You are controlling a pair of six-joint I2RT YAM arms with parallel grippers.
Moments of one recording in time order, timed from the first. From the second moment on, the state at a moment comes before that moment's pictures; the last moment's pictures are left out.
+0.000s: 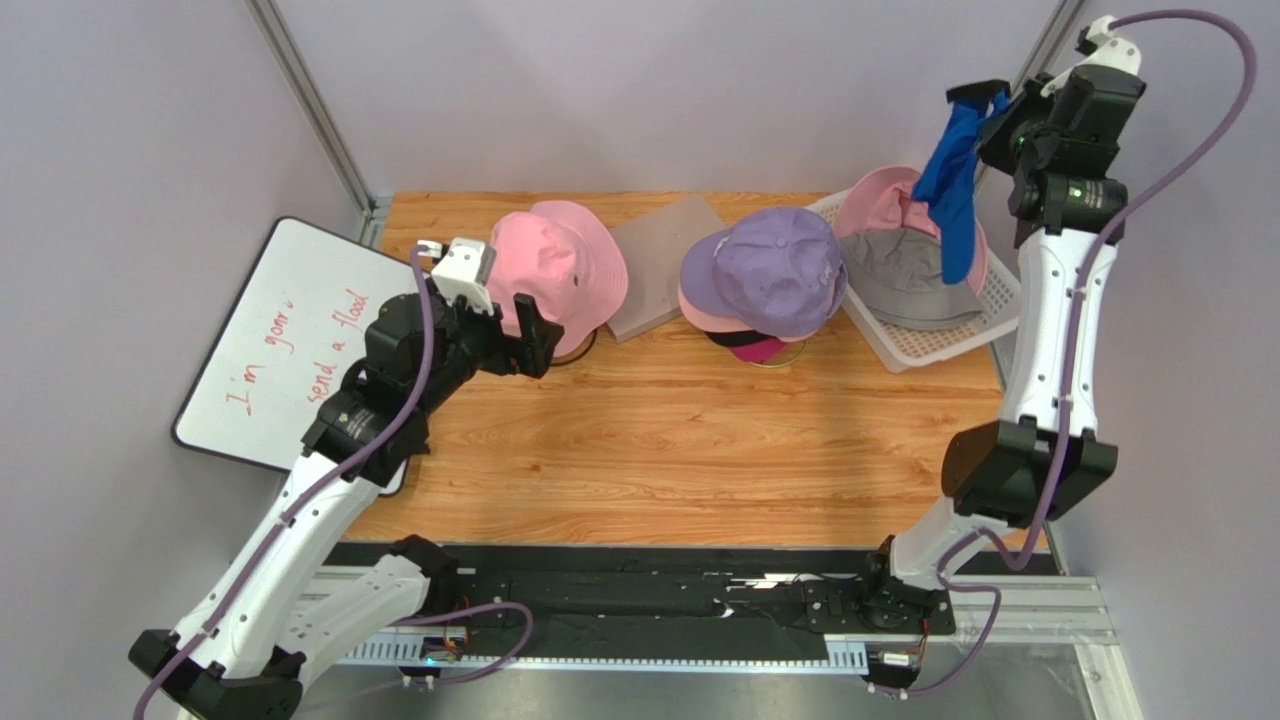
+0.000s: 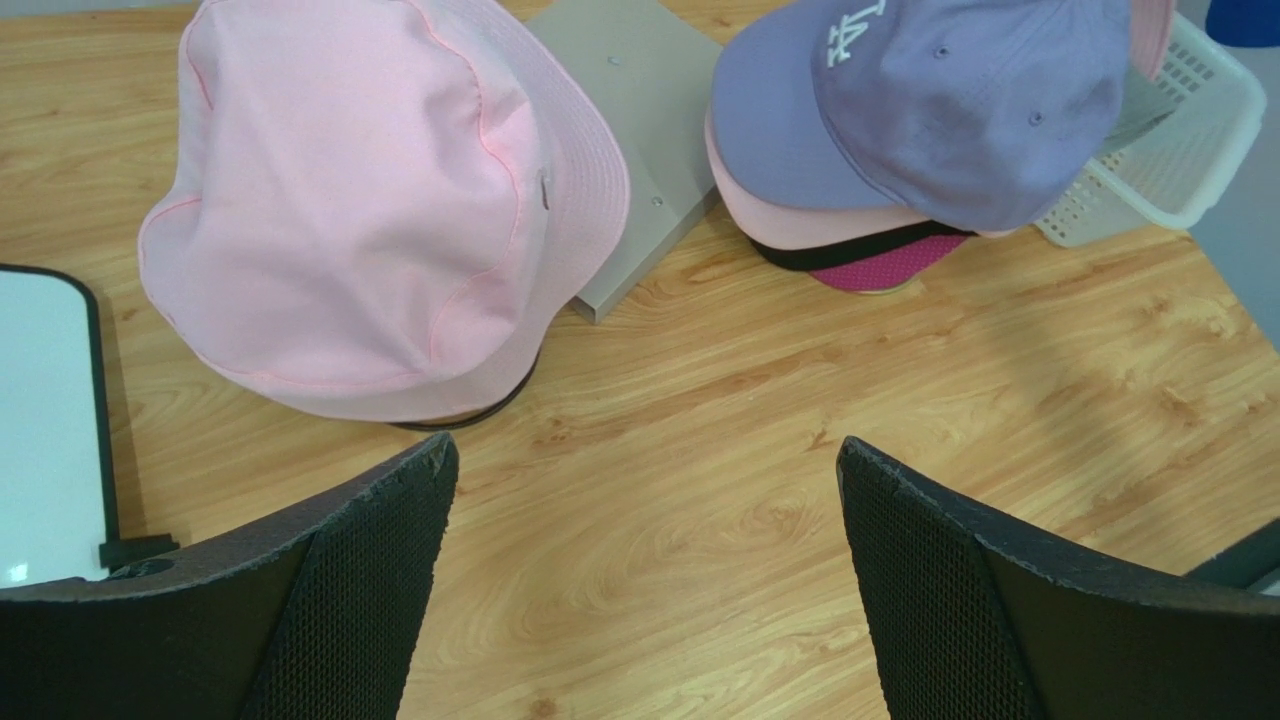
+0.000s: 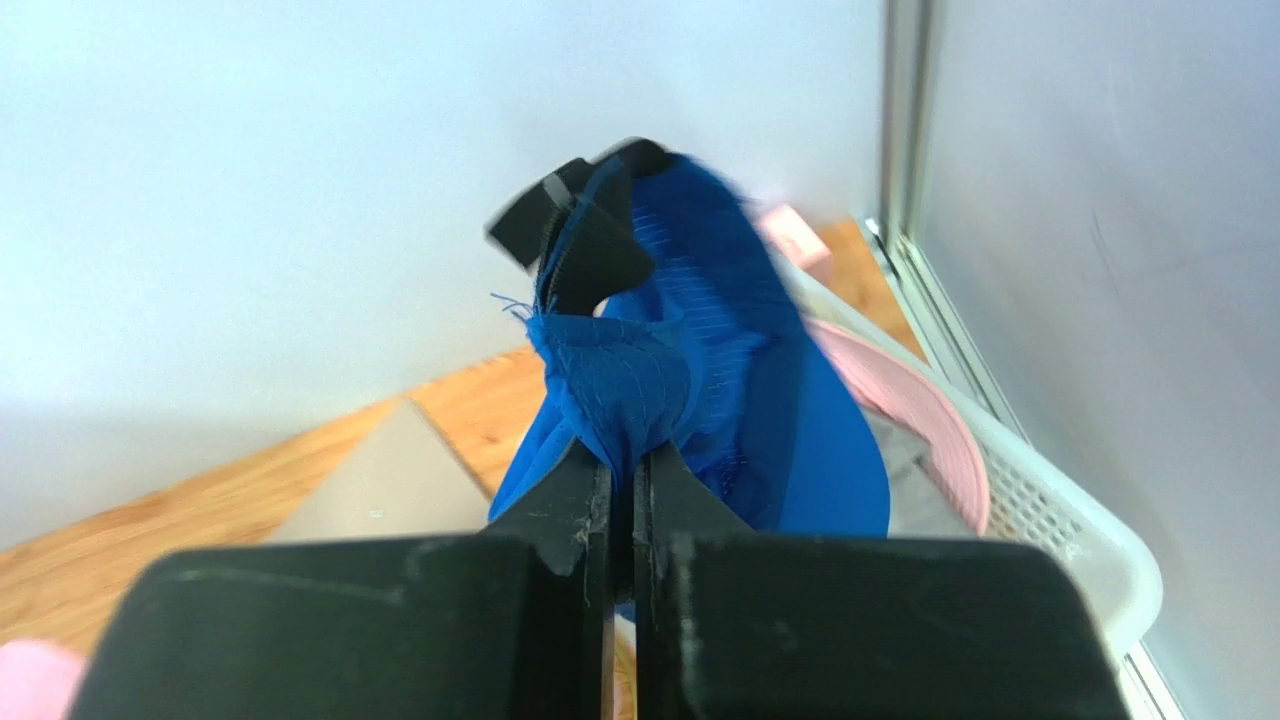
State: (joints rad) left arm -0.49 0.85 1.02 -0.45 -0.02 -0.23; right arm -0.26 1.69 2.02 -0.58 -0.08 0.30
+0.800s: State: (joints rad) left arm -0.72 0.92 1.01 -0.23 0.20 -0.23; right arm 0.36 1.29 1.82 -0.52 -0.06 0.28
